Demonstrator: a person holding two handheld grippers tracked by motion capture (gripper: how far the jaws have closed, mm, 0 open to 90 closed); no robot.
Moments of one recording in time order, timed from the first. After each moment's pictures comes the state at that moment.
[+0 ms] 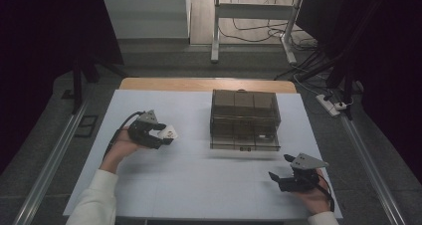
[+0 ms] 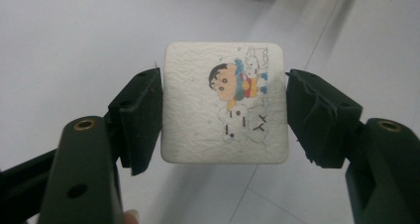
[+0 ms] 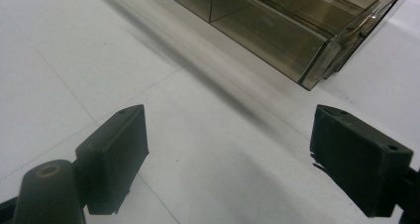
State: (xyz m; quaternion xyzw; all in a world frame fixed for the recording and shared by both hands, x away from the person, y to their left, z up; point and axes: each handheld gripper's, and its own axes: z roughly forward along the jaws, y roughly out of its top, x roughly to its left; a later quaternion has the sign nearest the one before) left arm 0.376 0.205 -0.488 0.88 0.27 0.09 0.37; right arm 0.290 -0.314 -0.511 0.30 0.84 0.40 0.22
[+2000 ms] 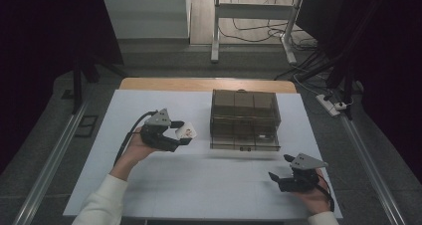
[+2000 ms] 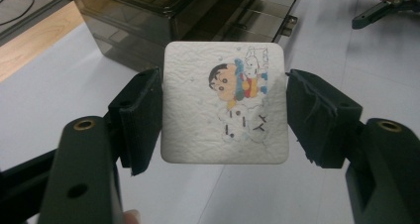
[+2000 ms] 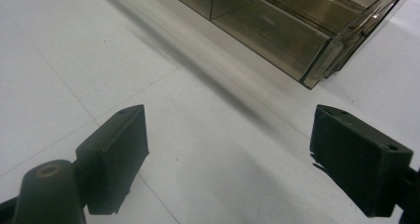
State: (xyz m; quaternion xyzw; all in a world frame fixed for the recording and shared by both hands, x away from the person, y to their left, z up) left arm 0.343 0.150 -0.444 0.86 0.22 0.11 0.45; right arm 0.290 -0.314 -0.512 0.30 0.84 0.39 0.22
